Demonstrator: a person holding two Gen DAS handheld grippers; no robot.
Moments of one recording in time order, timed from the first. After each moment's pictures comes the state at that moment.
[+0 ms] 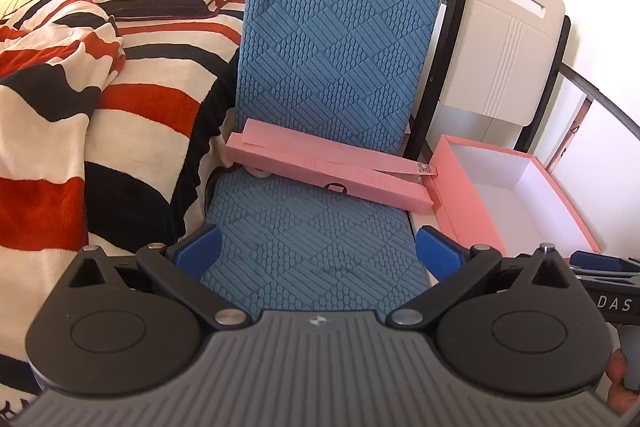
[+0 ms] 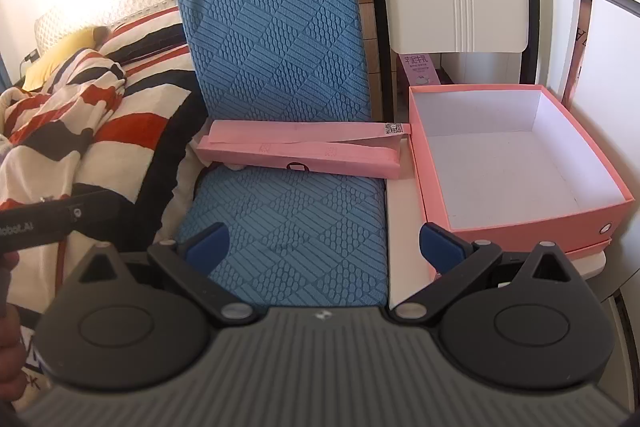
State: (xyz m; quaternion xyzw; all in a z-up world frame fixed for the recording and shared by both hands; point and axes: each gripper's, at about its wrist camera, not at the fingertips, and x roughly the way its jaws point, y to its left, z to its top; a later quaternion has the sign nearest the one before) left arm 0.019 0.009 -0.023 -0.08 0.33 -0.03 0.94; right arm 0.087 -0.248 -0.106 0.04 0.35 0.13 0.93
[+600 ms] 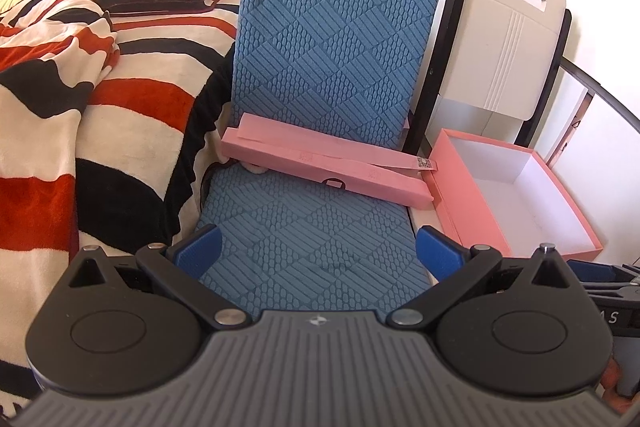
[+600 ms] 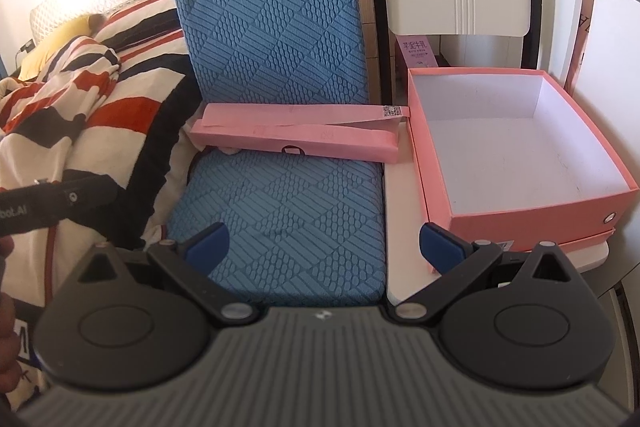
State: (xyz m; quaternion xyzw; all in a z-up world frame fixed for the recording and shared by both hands) left arm 0.027 0.007 -0.030 -0.08 0.33 -0.03 0.94; right arm 0.097 -0.249 -0.117 0.04 0.37 0.12 0.92
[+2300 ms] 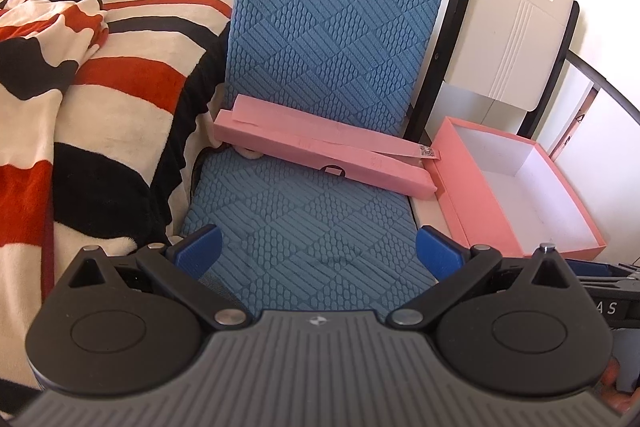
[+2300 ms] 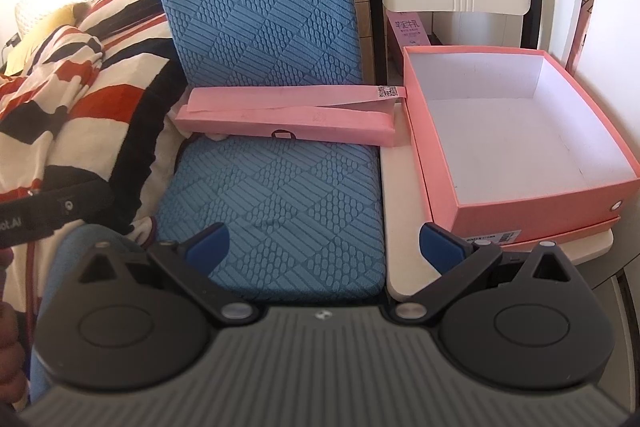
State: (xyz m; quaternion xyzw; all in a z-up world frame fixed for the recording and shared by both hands) left arm 0.055 0.016 -0.056 -0.09 0.36 -0.04 0.93; right arm 0.119 -0.241 -0.135 0.04 0.40 0.11 0.91
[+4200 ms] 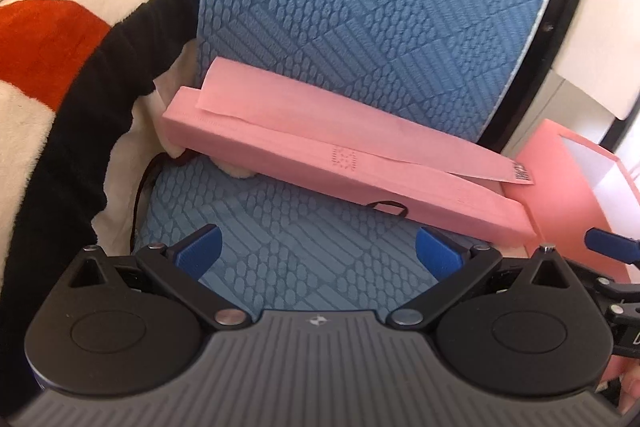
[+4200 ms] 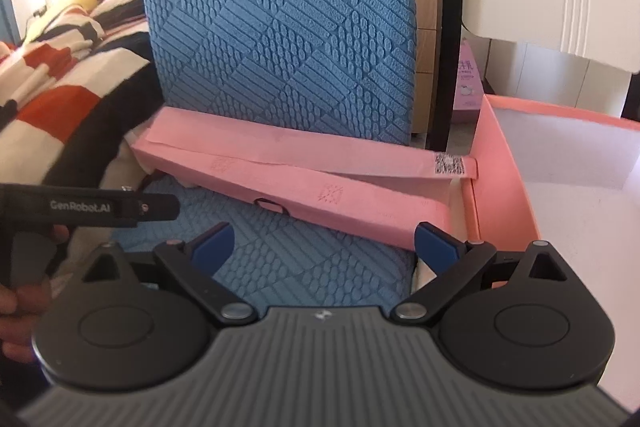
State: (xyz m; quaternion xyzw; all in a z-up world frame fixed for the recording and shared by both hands) left arm 0.286 0.028 -0.190 -0.11 0.41 -0.03 0.91; right arm 0.290 -0.204 -0.221 -0.02 0.34 0.18 0.92
